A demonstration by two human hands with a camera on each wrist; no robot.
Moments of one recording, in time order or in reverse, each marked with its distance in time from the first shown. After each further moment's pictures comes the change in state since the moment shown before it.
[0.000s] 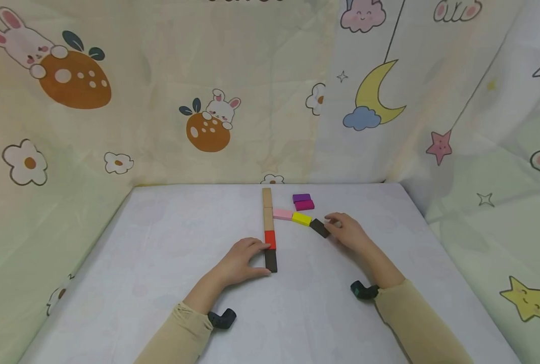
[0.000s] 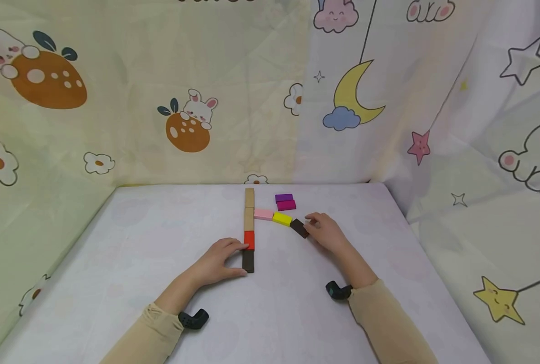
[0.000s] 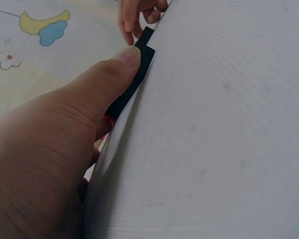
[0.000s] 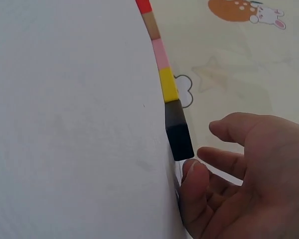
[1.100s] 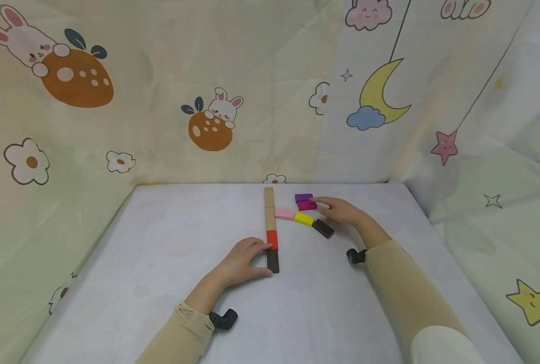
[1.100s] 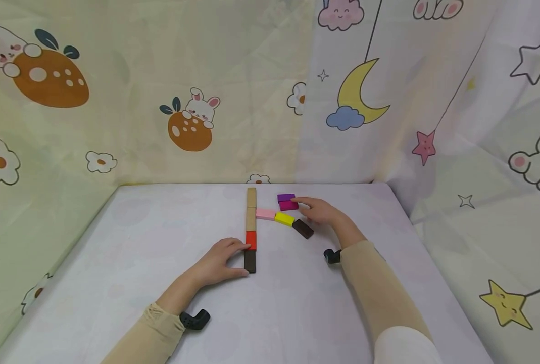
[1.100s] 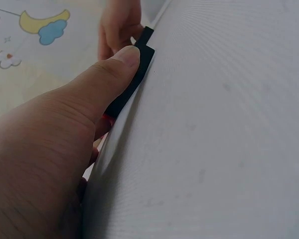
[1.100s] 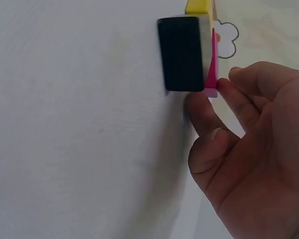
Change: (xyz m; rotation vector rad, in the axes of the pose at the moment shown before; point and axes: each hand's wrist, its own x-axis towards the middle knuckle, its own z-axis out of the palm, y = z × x) left_hand 0.001 0.000 -0.001 -0.011 -0.002 -0.004; right_hand 0.077 -0.011 -0.024 -0.065 -0.320 -0.024
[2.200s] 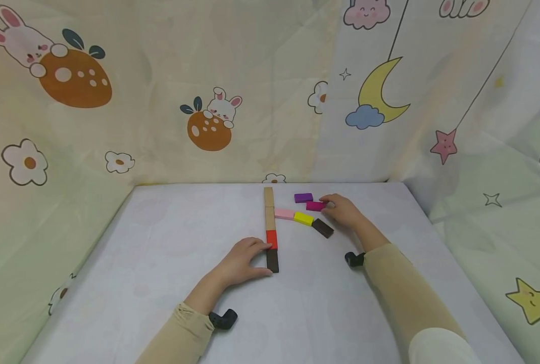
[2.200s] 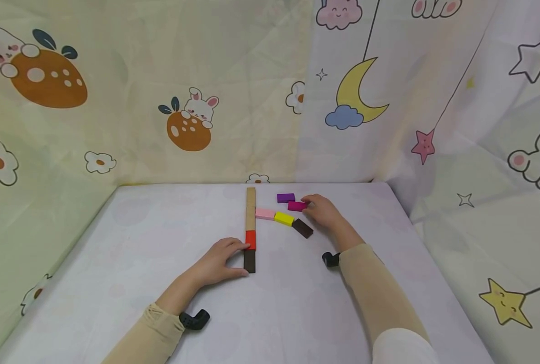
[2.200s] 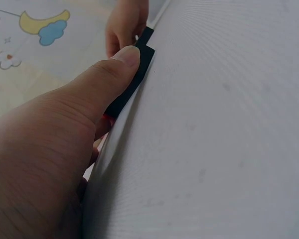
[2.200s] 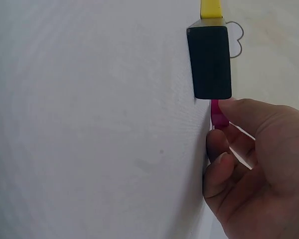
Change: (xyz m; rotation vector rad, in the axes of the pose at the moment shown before) left_hand 0.001 0.000 0.001 0.011 0.006 0.007; right_hand 0.005 0.016 0.007 -0.115 0.257 -0.068
